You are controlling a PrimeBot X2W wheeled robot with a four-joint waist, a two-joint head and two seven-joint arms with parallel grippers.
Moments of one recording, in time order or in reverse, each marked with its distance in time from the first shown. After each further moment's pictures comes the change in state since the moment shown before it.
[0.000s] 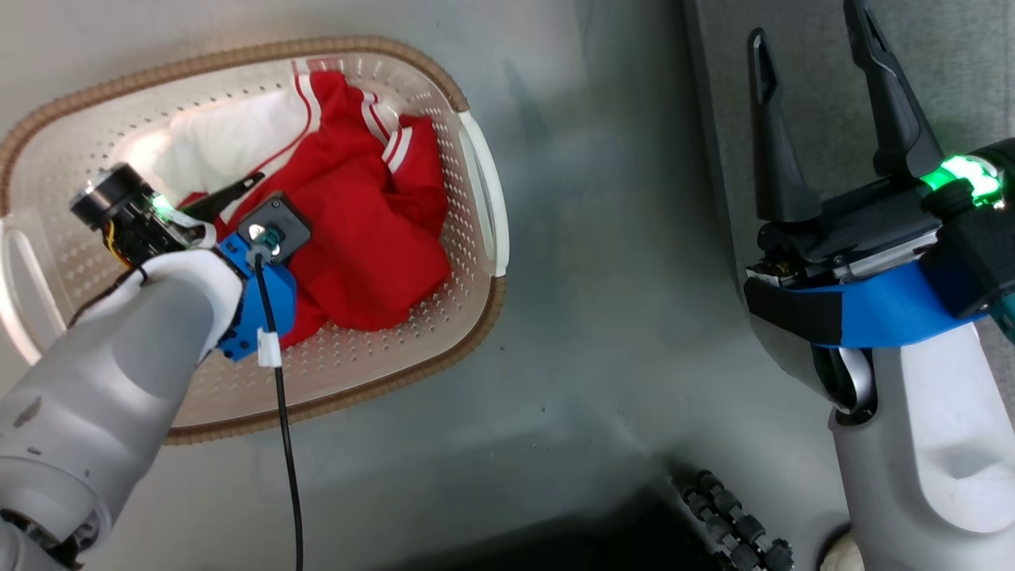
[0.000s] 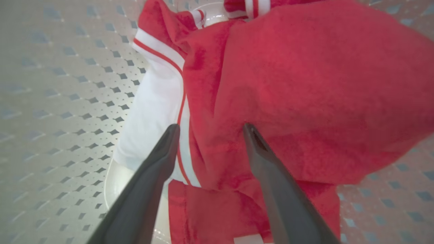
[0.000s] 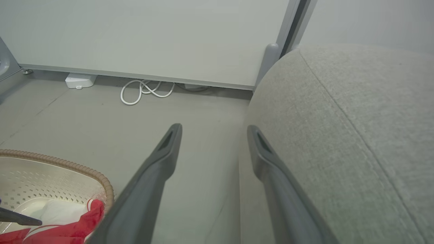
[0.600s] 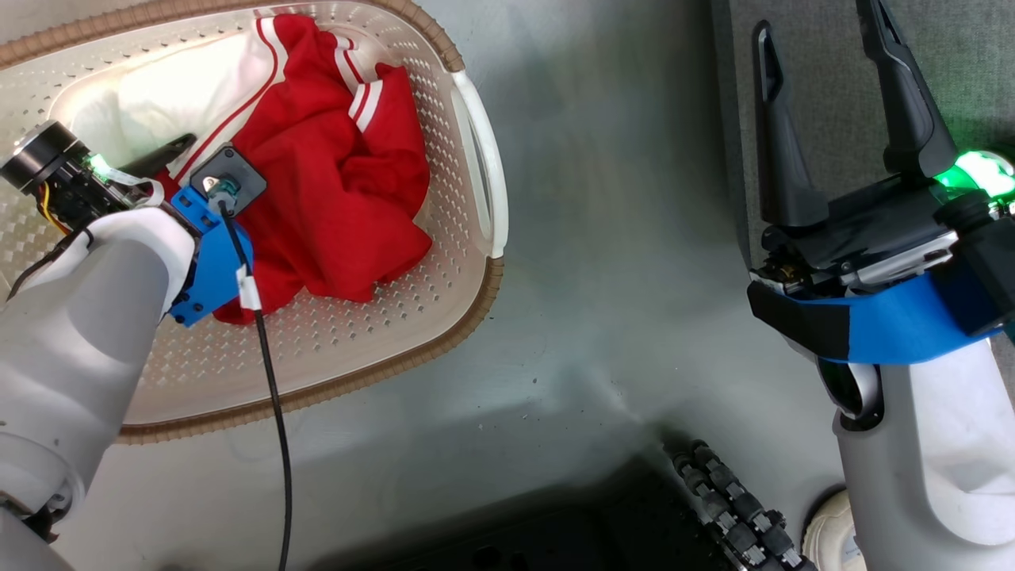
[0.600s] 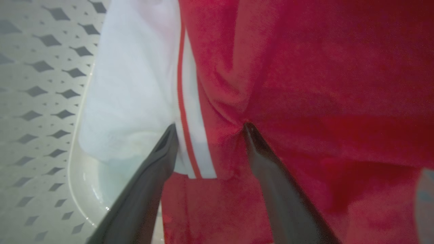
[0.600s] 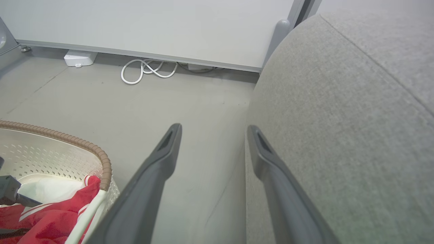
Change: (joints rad) left arm -0.084 0.008 -0.002 0.095 0.018 0.000 0.083; right arm 0.011 0.001 0.004 -0.058 -0.014 0.000 -0.001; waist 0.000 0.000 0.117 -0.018
